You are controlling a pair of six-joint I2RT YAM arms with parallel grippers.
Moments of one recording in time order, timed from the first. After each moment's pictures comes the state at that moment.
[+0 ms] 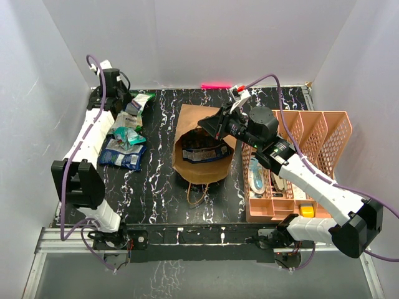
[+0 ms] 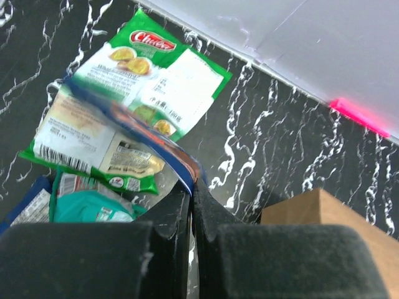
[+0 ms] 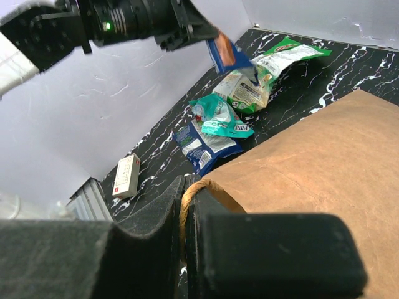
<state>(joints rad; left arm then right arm) -0.10 1.66 1.59 -0.45 -0.23 -0.47 0.66 1.19 1.10 0.06 -0.24 0.48</state>
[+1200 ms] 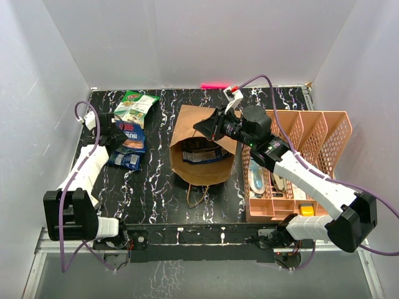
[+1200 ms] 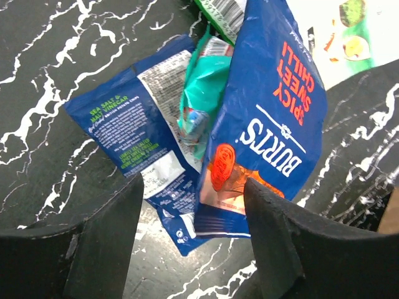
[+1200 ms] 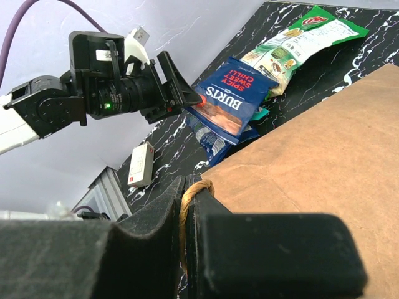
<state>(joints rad) 0.01 1.34 0.95 -0.47 -0.38 -0.67 0.66 1.24 1.10 0.07 -0.29 0.54</state>
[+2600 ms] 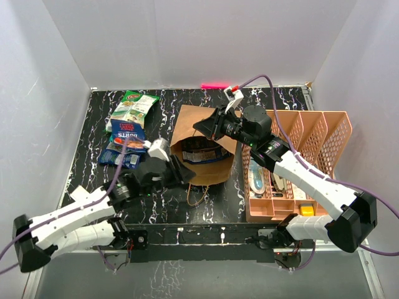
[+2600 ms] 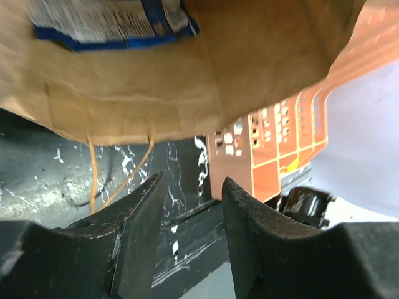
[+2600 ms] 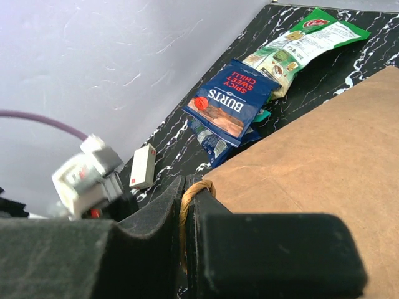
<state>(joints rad) -0.94 0.85 0.74 -0.37 -0.21 -1.02 0.66 1.24 1.10 0.08 -0.29 0.55</state>
